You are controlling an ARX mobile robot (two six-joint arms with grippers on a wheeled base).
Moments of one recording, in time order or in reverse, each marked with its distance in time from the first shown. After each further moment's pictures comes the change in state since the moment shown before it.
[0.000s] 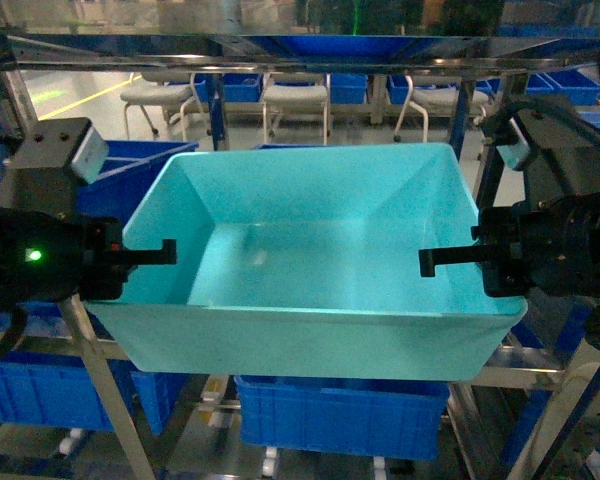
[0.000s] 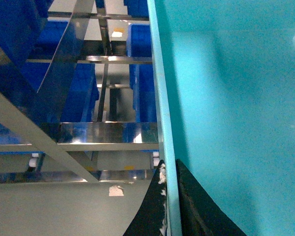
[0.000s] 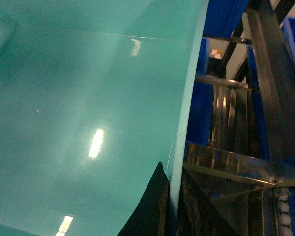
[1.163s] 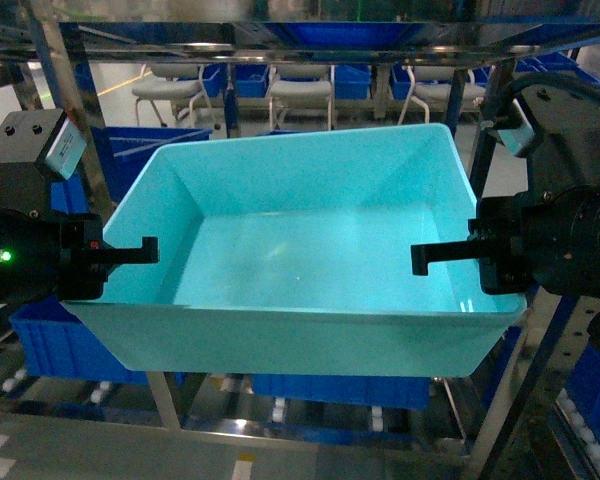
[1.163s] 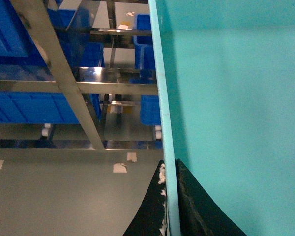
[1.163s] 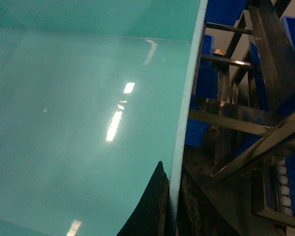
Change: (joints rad) left arm 0.006 -0.070 -0.062 0.023 0.000 0.008; right arm 0.043 -0.089 -0.068 0.035 0.042 0.008
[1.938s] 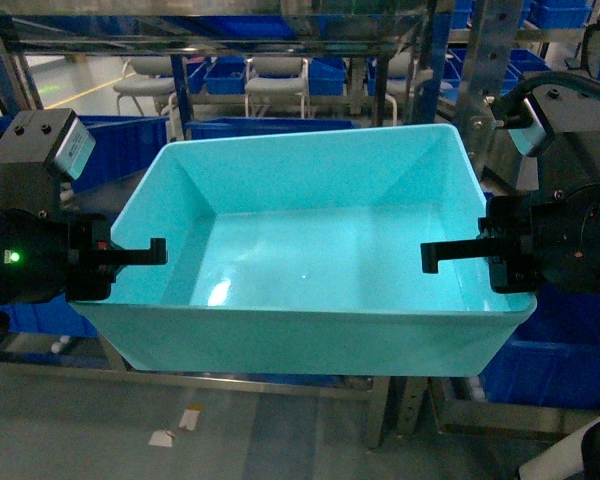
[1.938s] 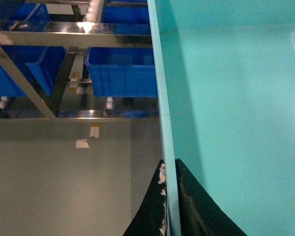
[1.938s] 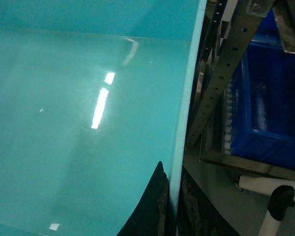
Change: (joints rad) left arm -0.006 0.000 0.000 0.003 -0.001 0.000; right arm -0.006 0.000 -0.001 -0.001 0.003 -0.001
